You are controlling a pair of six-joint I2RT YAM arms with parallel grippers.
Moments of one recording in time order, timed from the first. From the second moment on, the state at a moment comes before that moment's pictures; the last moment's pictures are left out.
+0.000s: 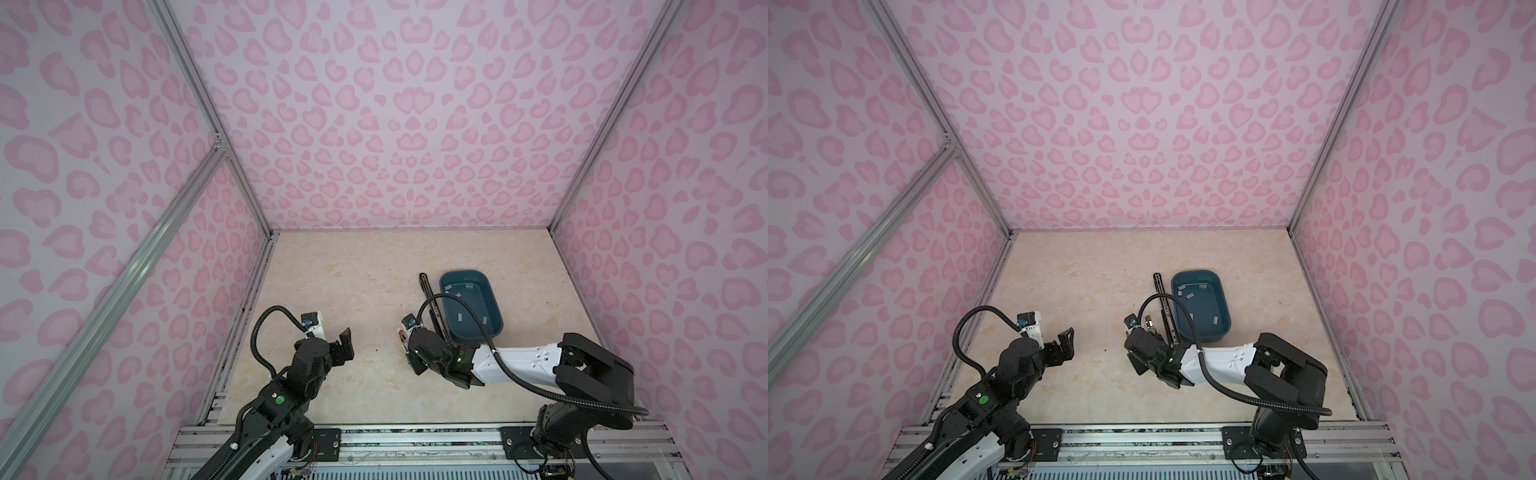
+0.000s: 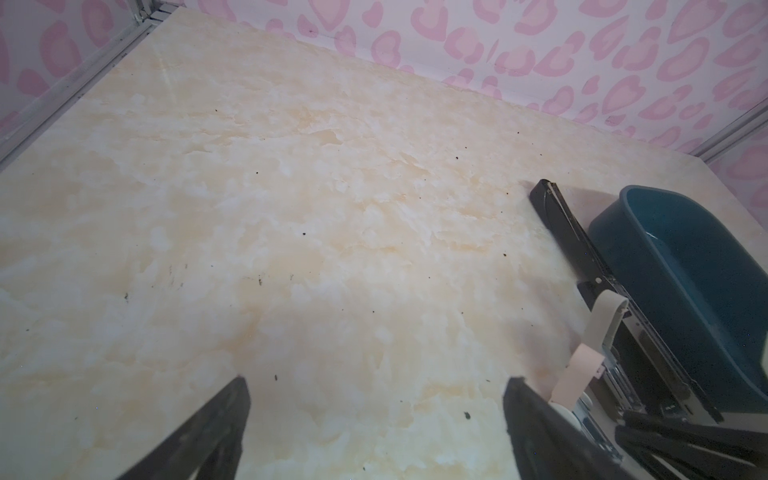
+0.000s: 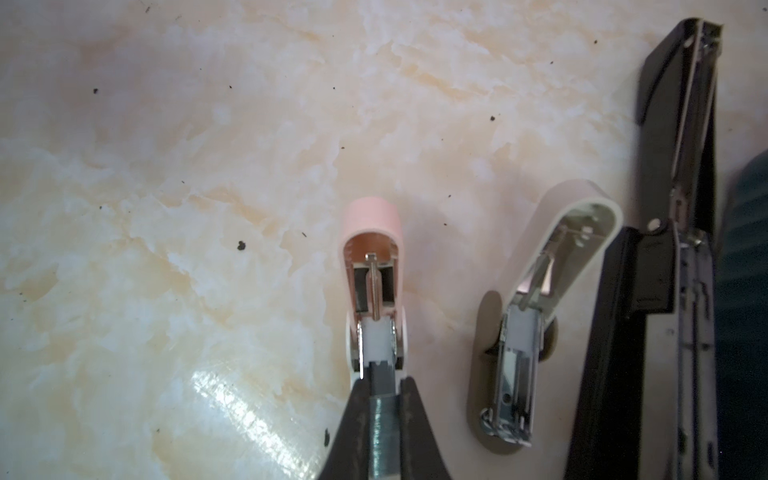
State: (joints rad) left arm -0.58 0.49 0.34 -0.38 -0.39 -0.52; right arm 1.08 1.62 0.77 -0.01 0.31 0.35
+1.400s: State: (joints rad) left arm -0.58 0.49 0.33 -0.36 -0.34 -0.50; right arm 1.09 1.69 0.82 -0.03 0.33 0.35
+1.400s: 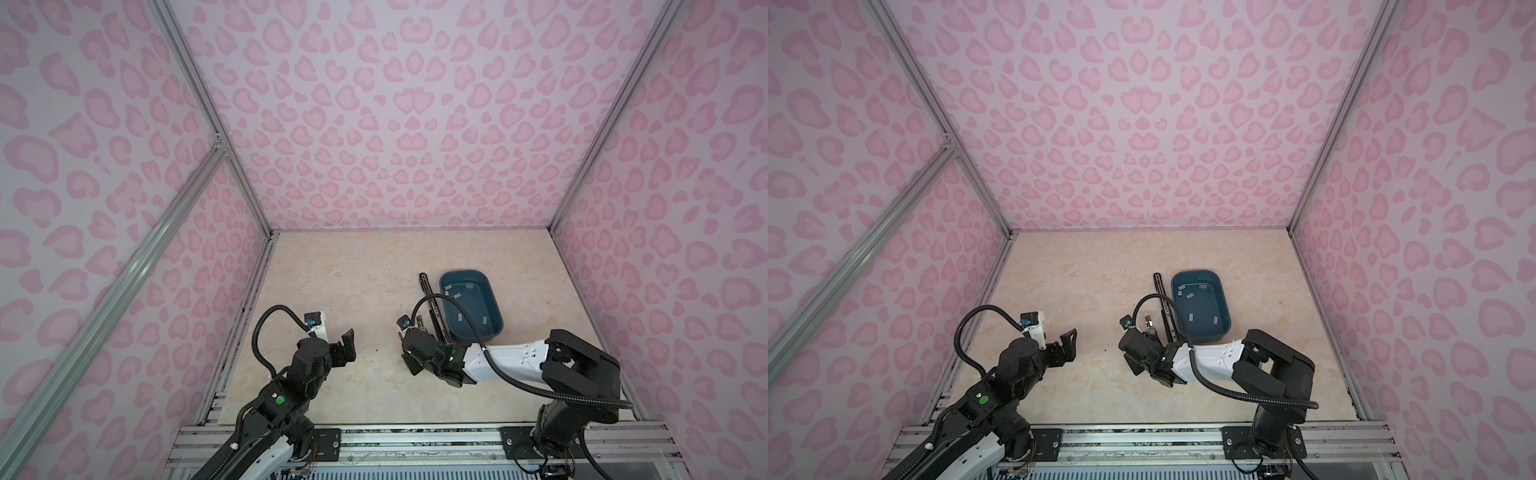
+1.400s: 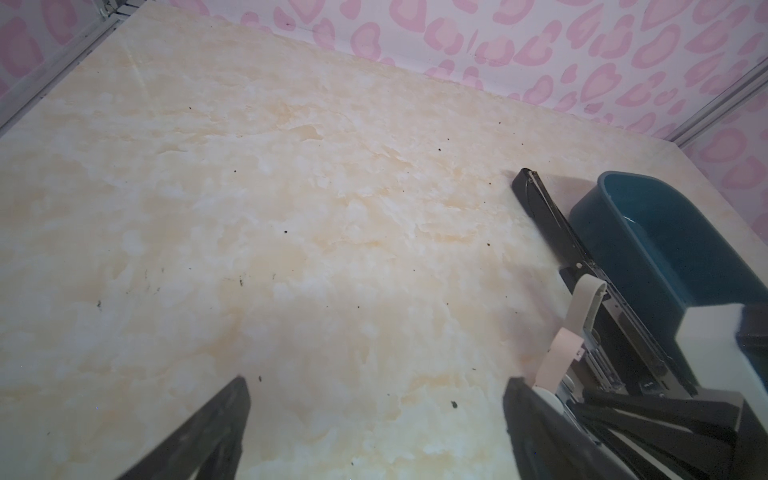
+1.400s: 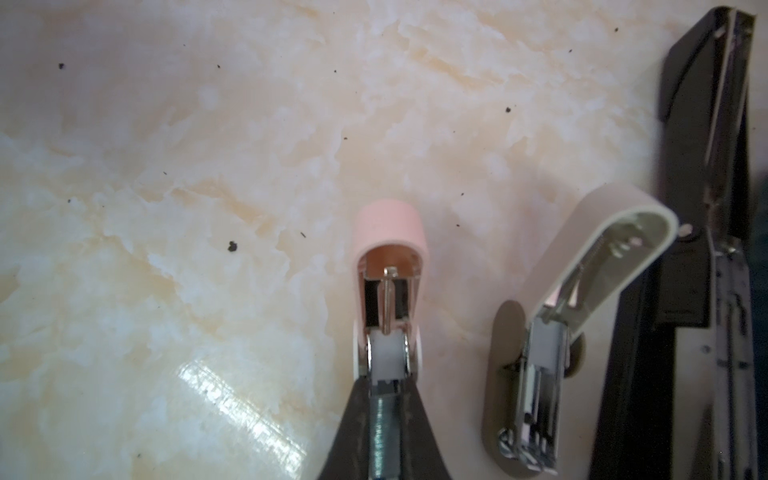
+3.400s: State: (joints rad) left arm -0.58 0.49 0.33 -0.35 -0.34 -0.49; right arm 1.09 1.71 0.85 -0.06 0.37 0.33
